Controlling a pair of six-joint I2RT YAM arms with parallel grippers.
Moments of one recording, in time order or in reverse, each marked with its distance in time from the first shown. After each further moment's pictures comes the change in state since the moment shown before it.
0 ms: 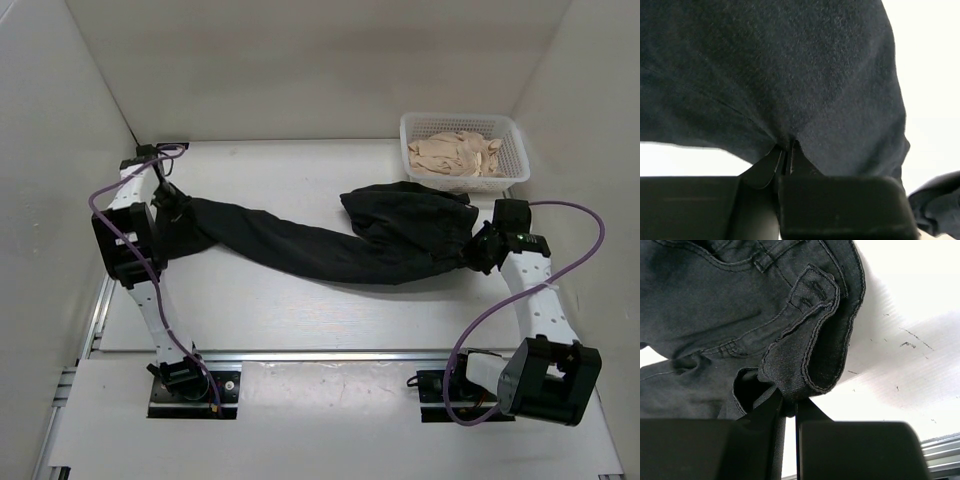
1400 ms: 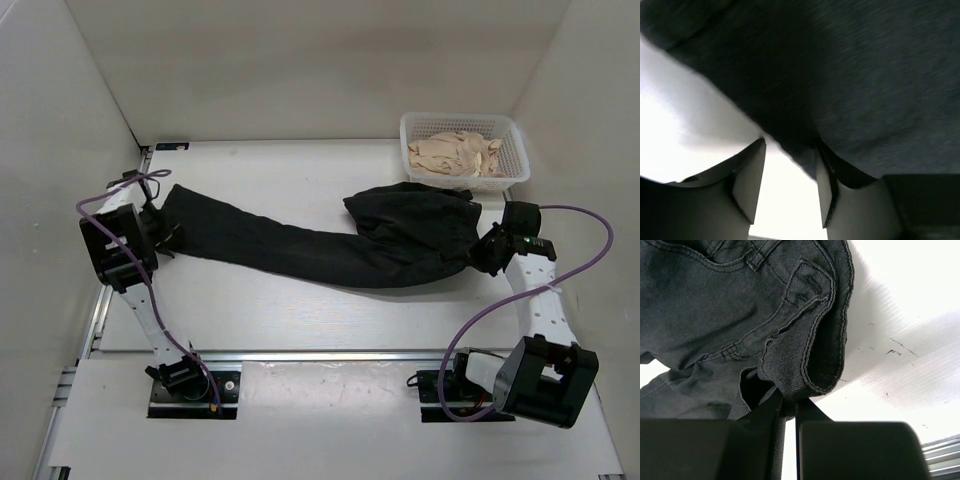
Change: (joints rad) left arm 0.121 0.001 -0.162 -0.018 -0.095 0.099; right arm -0.066 -0.006 -0.011 0.025 -0.014 -0.021
